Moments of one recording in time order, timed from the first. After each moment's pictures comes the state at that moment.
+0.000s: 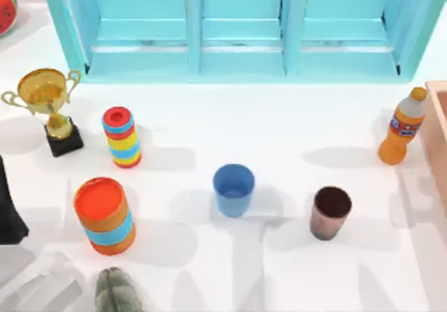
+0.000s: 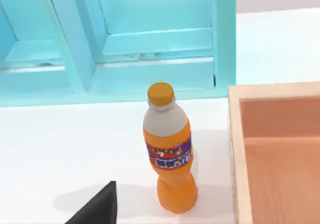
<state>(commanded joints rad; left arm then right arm) 0.00 0.00 0.00 0.00 0.00 0.00 0.13 0.38 0.37 -0.31 0.00 0.14</state>
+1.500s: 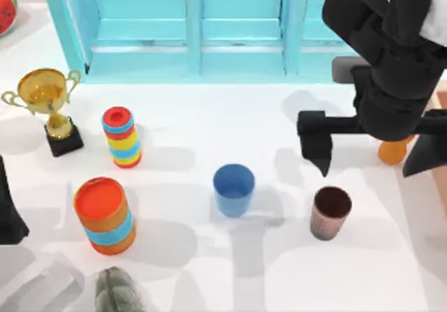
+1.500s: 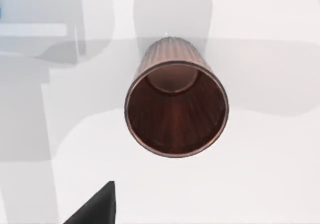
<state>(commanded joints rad) 0.00 0.00 0.00 0.00 0.00 0.00 0.54 1.80 1.50 -1.28 0.00 0.55</state>
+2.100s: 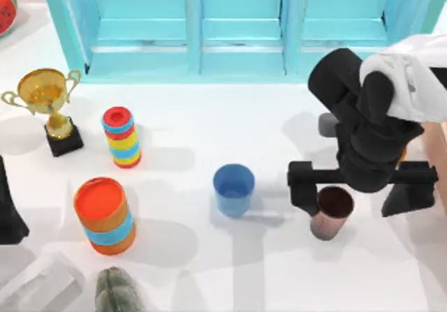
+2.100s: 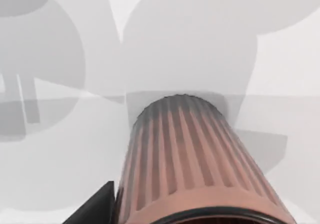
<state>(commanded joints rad) 0.00 0.00 0.00 0.00 0.00 0.00 0.54 1.88 1.22 -0.91 0.00 0.56</state>
